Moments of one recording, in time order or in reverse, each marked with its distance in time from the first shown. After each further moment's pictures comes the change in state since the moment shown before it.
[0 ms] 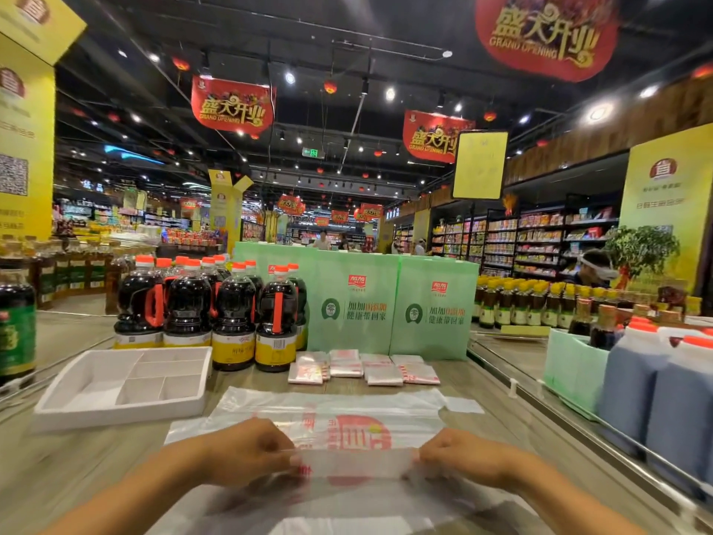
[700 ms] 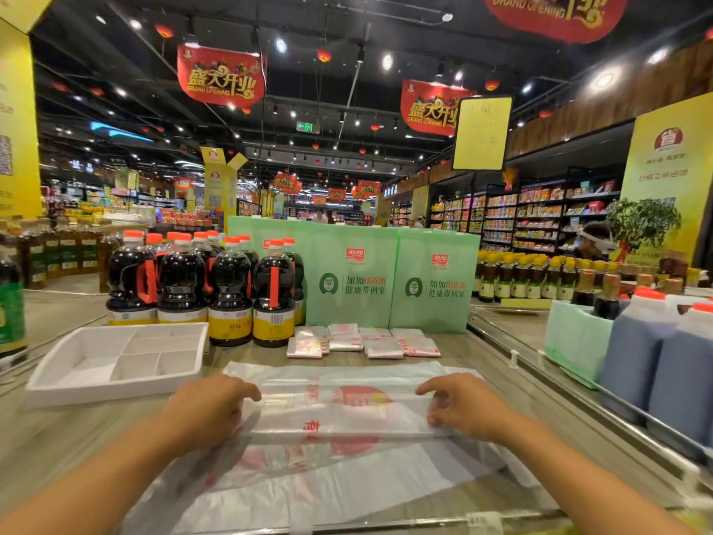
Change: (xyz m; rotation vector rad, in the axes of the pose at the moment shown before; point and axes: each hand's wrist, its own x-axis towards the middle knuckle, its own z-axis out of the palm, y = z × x) left_hand -0.003 -0.048 -0.003 0.563 0.326 -0.263; right_hand 0.028 0.021 -0.010 -0.348 0.413 0.041
